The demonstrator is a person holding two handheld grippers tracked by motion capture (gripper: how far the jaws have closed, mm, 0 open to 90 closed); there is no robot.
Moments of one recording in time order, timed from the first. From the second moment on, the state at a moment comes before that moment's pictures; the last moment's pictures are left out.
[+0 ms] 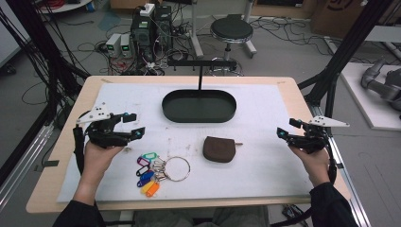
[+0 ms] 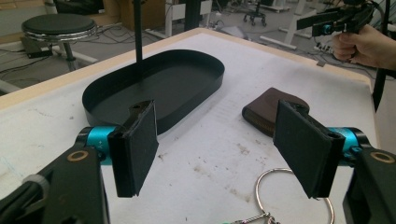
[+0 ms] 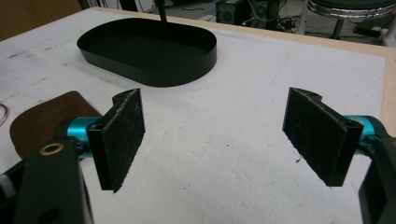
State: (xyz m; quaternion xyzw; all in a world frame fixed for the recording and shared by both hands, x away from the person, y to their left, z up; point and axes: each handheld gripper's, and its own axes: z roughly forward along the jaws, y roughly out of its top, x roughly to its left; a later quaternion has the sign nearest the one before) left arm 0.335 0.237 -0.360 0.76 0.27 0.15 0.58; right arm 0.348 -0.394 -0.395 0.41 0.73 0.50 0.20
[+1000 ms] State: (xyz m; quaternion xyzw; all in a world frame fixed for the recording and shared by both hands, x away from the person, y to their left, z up) left arm 0.335 0.204 -0.362 0.78 0.23 0.12 0.57; right arm 0.349 -0.394 -0.398 0.42 0.73 0.48 0.23
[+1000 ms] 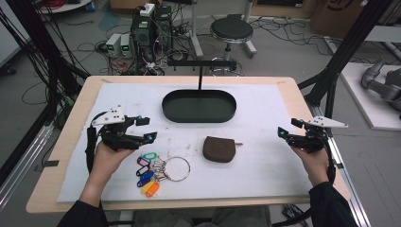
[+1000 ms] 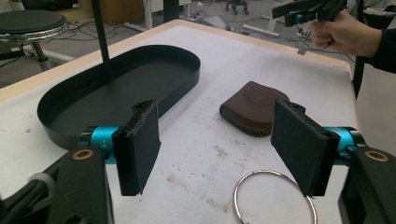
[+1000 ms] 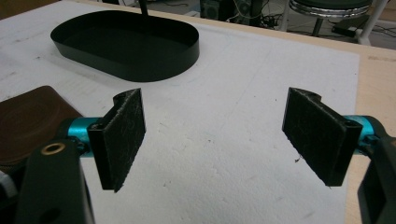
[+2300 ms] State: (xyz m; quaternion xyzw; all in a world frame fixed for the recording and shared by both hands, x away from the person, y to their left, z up) left arm 0.344 0.138 -0.426 0.88 0.20 0.05 0.43; right arm 0.353 -0.386 -0.402 0.41 0.75 0.45 0.24
